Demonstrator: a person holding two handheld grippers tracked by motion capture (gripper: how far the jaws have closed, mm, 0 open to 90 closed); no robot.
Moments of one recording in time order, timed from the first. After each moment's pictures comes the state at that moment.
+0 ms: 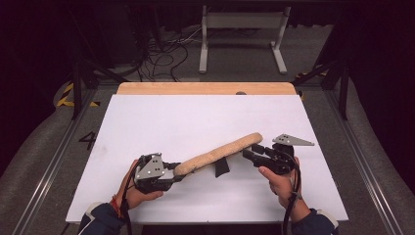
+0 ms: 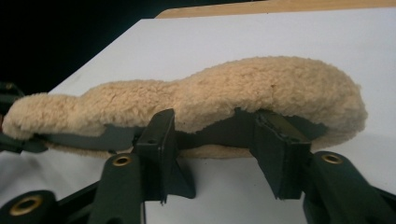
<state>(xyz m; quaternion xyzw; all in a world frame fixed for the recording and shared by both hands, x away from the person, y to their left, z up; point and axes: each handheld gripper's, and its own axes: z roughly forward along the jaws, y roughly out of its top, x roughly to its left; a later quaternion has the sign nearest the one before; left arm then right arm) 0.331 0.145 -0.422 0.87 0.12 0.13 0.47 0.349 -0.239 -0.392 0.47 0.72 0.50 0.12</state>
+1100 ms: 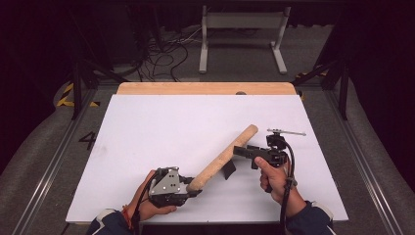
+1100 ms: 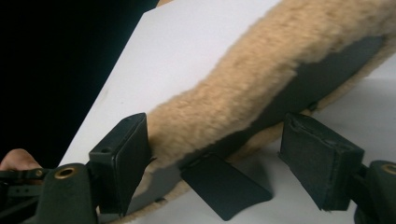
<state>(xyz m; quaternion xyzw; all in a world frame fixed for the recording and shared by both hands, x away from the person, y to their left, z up) 0.303 0.106 -0.424 0.87 0.07 0.10 0.48 0.370 -0.223 -0.386 0.56 0.67 0.49 -0.02</state>
